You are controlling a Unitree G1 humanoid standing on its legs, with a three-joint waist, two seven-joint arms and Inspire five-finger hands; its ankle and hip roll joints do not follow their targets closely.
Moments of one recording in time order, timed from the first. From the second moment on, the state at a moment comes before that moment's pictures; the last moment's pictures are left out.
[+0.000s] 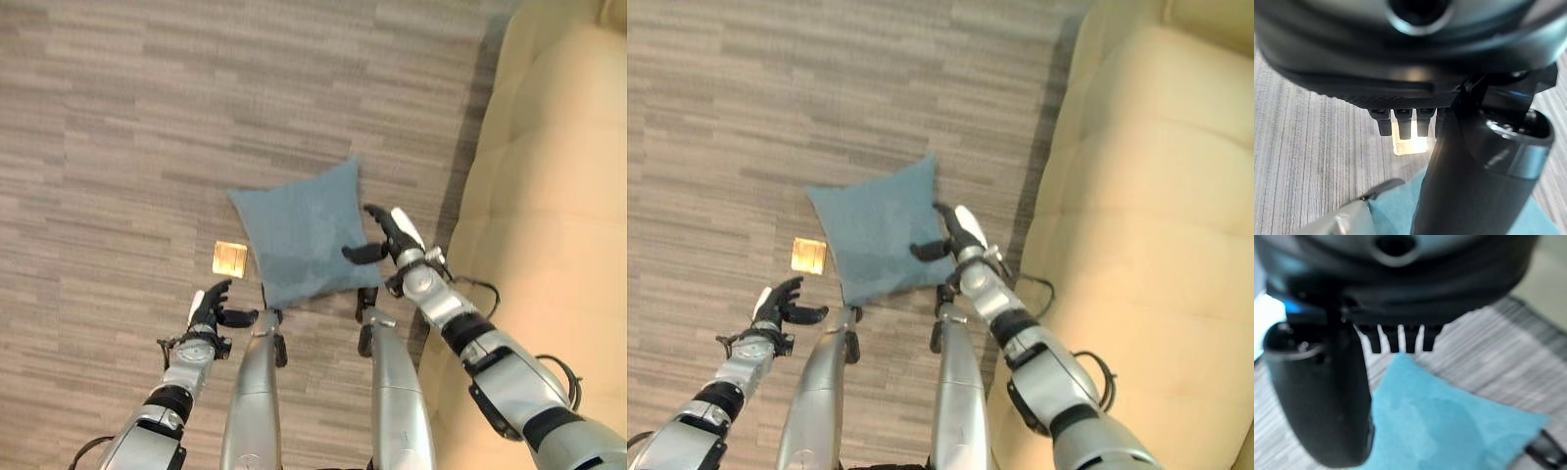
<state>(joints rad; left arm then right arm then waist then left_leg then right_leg) -0.45 0.41 -0.26 0.96 -0.28 -0.11 0.20 -0.93 -0.34 0.54 0.94 0.02 -0.01 -0.23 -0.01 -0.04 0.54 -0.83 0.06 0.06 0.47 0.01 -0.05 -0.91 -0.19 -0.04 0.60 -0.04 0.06</state>
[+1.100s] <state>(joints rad) -0.21 0.77 -0.09 0.15 -0.61 -0.19 0.17 -1.22 -0.69 0.67 1.17 0.21 0.04 -0.13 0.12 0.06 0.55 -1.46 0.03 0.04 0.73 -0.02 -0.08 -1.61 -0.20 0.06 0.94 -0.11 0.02</state>
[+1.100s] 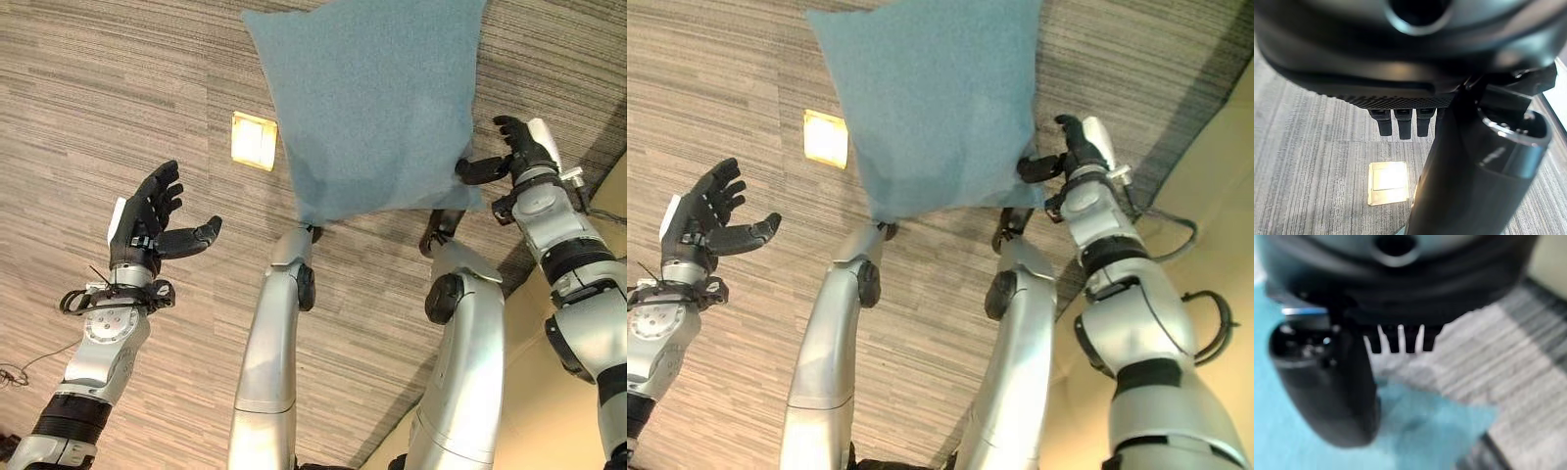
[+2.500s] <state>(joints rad) -0.74 0.47 -0.32 0.73 -0.51 -0.14 0.23 -1.05 -0.45 0.58 0.83 0.14 0.01 -0.25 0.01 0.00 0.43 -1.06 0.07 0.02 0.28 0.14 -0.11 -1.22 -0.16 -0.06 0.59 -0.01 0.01</state>
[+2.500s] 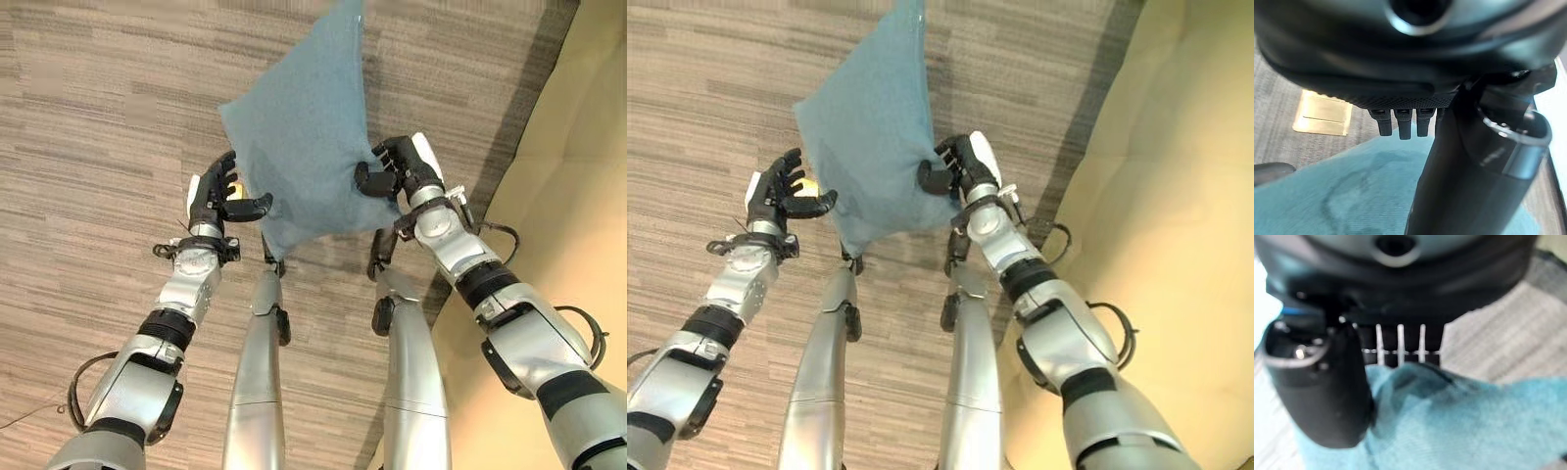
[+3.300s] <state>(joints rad) -0.23 0.44 -0.14 0.45 -0.43 -0.08 0.16 -0.52 -0.78 0.48 0.30 -0.22 0.02 -0.09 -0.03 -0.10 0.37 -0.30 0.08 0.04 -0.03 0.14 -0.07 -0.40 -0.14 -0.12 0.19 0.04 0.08</state>
